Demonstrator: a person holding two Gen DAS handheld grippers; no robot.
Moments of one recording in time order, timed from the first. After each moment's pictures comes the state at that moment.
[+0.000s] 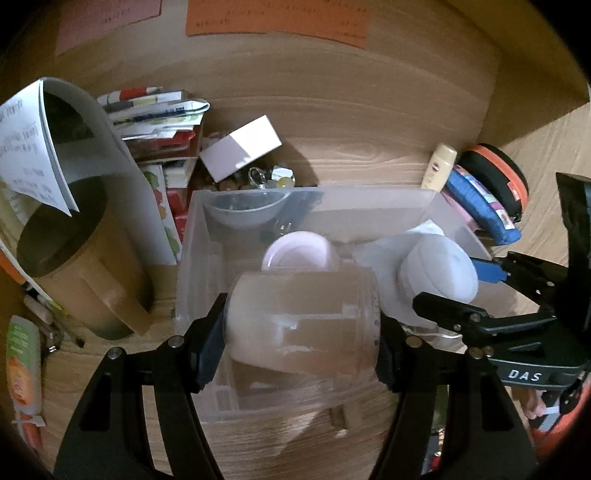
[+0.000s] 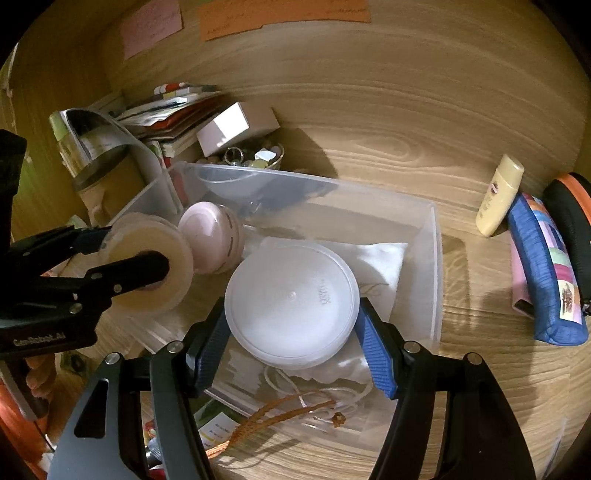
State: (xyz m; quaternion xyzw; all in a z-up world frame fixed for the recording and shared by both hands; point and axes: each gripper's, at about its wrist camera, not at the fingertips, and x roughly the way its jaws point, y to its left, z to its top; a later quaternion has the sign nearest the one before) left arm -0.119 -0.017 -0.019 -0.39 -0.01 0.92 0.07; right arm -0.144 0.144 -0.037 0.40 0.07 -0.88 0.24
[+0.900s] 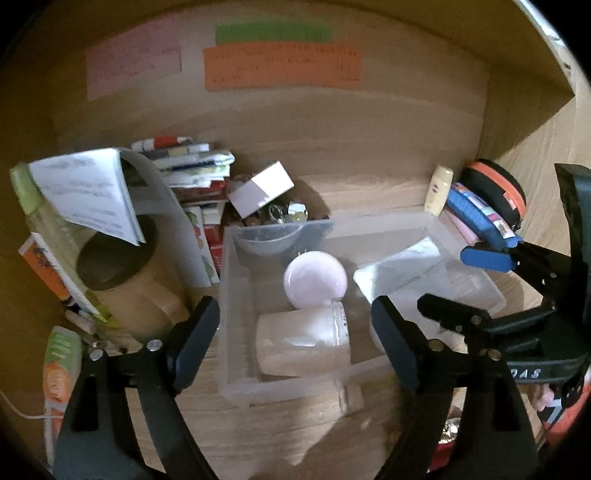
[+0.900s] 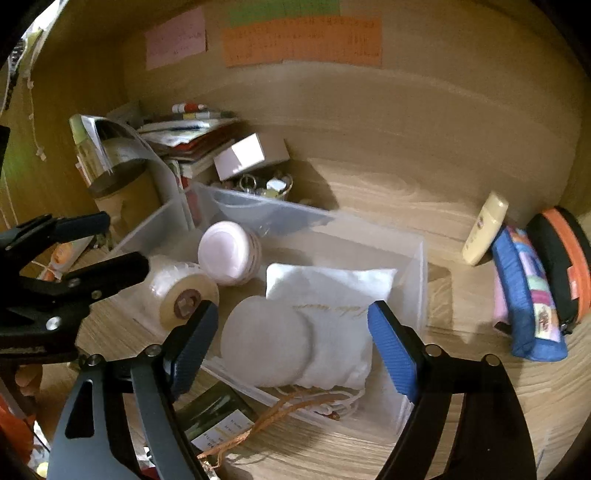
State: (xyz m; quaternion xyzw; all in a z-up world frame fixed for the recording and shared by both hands) left arm -0.087 -0.020 0.014 -0.33 0.01 0.94 0.04; right arm -0.121 0.141 -0.004 0.35 0.09 -0.90 0.23
